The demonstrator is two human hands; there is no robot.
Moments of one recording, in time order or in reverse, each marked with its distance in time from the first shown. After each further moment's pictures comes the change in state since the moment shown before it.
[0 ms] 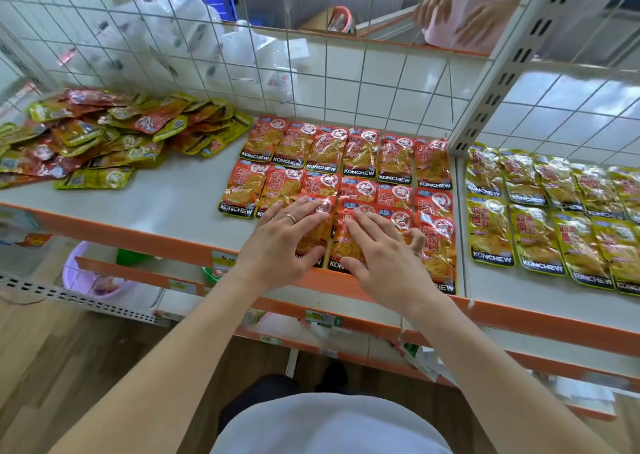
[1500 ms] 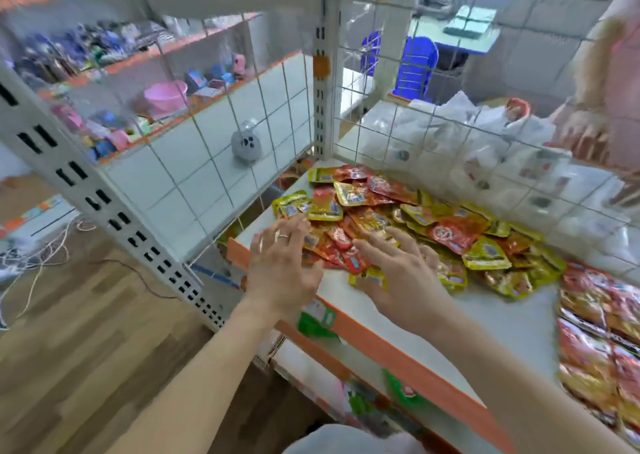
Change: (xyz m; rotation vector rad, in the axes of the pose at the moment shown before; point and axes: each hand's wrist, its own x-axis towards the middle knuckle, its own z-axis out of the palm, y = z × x) left_hand -0.145 -0.392 -0.198 0.168 0.275 -0.659; right_hand 0.262 -0.406 0.048 0.012 0.015 -0.404
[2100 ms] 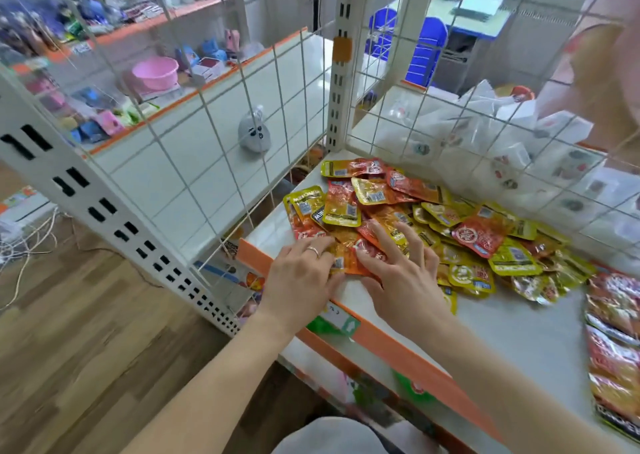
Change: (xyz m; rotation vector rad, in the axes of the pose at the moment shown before) left_hand 0.001 -0.015 0.012 0.071 0.176 0.340; right_hand 0.025 -0.016 0.041 -0.189 0.052 0.029
